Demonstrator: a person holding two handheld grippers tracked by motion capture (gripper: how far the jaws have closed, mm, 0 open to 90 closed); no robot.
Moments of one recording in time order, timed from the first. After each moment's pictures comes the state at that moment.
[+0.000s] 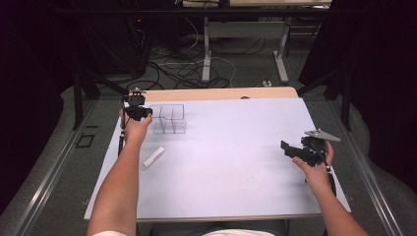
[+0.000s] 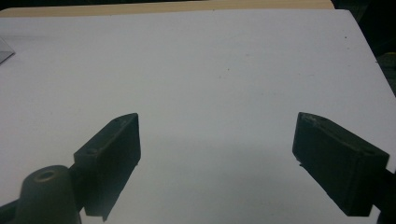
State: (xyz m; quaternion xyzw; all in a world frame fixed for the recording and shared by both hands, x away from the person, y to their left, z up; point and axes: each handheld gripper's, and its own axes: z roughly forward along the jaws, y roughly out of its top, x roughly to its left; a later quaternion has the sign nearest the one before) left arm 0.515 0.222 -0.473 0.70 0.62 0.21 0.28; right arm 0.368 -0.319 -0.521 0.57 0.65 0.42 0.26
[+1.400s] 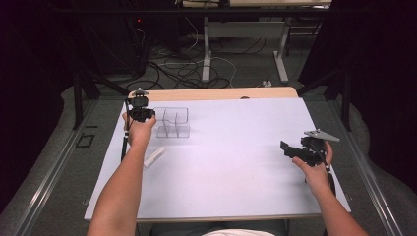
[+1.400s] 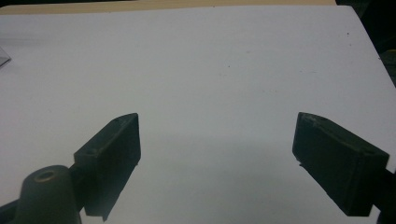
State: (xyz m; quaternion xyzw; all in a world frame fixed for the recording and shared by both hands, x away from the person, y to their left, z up) left arm 0.503 0.203 -0.468 0.68 0.66 0.18 0.27; right arm 0.369 -0.318 -0.523 0.58 0.65 0.42 0.26
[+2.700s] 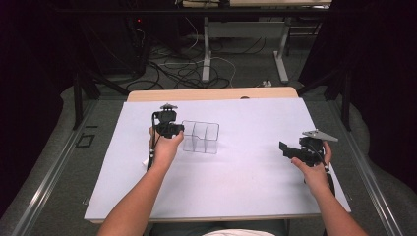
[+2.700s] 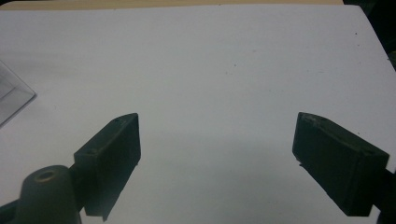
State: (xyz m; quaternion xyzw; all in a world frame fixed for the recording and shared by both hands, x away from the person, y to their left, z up) left arm 0.444 0.118 -0.471 0.71 0.61 0.13 0.32; right arm 0.369 -0.315 -0.524 0.57 0.66 0.42 0.26
